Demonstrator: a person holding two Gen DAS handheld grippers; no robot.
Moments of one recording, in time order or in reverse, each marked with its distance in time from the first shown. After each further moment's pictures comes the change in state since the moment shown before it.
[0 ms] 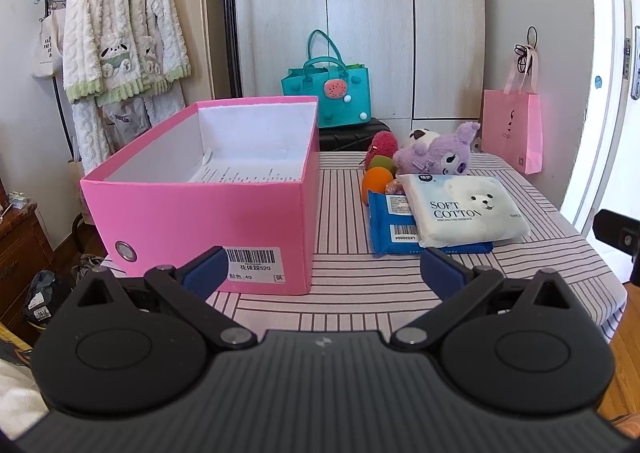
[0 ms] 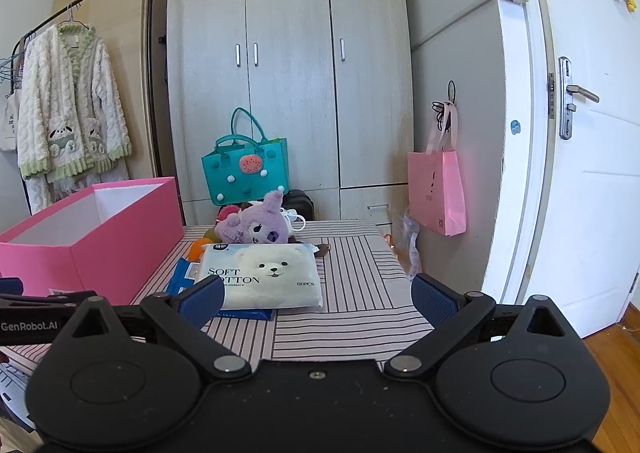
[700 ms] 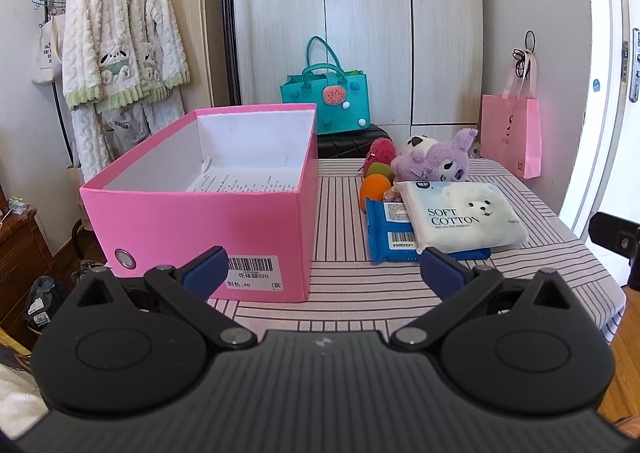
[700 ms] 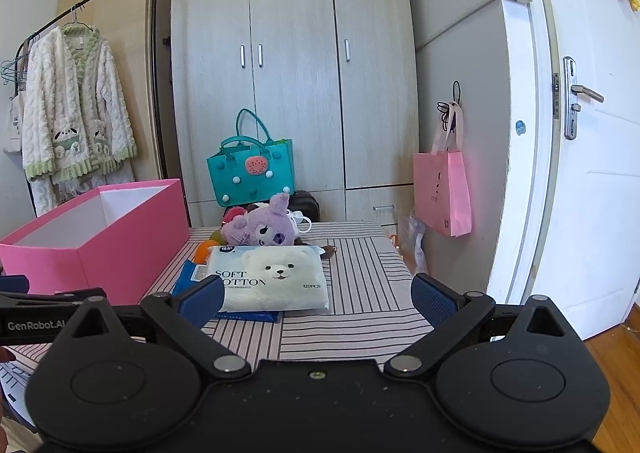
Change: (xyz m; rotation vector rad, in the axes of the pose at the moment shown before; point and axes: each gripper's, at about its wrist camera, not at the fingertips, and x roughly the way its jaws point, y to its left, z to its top) left arm -0.003 -0.002 0.002 0.008 -0.021 -0.001; right arm 0.000 0.001 0.002 0.000 -0.001 0.016
